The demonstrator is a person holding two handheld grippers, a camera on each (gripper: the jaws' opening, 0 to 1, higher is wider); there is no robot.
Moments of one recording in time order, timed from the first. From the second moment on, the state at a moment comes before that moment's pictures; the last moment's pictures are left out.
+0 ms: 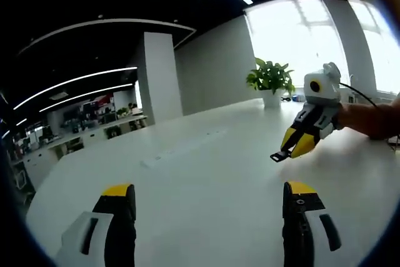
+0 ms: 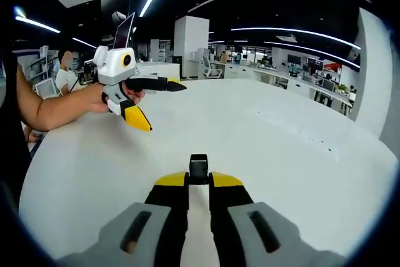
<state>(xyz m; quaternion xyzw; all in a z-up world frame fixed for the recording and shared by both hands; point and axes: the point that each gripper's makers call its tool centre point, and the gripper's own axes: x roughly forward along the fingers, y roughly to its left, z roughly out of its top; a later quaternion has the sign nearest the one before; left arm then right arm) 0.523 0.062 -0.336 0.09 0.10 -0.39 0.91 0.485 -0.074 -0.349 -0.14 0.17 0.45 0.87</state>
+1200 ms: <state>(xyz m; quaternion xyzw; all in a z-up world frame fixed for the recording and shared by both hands) 0.517 0.055 -0.333 0.09 0.10 -0.40 0.91 0.547 -0.077 -0.360 -0.12 0.18 0.41 0.88</state>
